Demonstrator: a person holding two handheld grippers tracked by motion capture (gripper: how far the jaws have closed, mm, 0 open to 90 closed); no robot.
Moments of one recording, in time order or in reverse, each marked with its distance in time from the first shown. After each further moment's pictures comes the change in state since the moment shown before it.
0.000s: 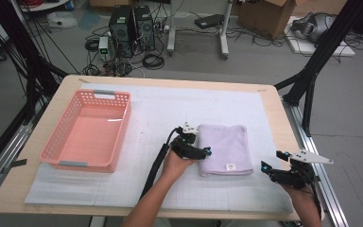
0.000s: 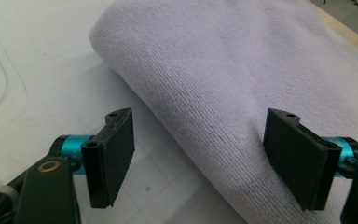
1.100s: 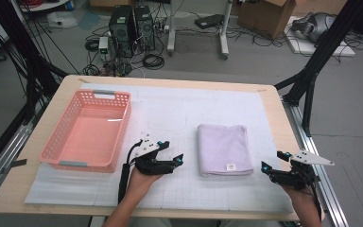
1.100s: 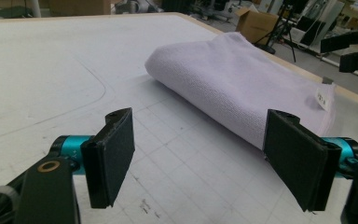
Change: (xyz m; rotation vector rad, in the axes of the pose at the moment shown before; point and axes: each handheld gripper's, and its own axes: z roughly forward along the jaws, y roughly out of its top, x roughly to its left) left arm 0.022 -0.055 -0.099 -0.302 -0.012 0.111; right arm 0.004 0.001 -0.004 -0.010 -0.012 -0.004
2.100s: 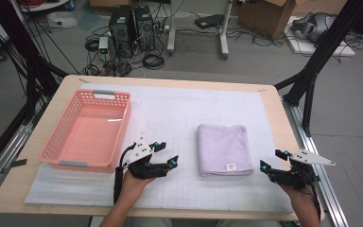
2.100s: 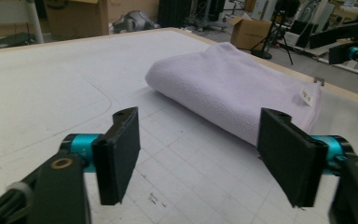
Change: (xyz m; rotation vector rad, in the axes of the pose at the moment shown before) left arm 0.001 0.000 -0.025 -0.064 -0.001 0.046; right arm 0.007 0.008 -0.005 -0.041 0.011 -0.006
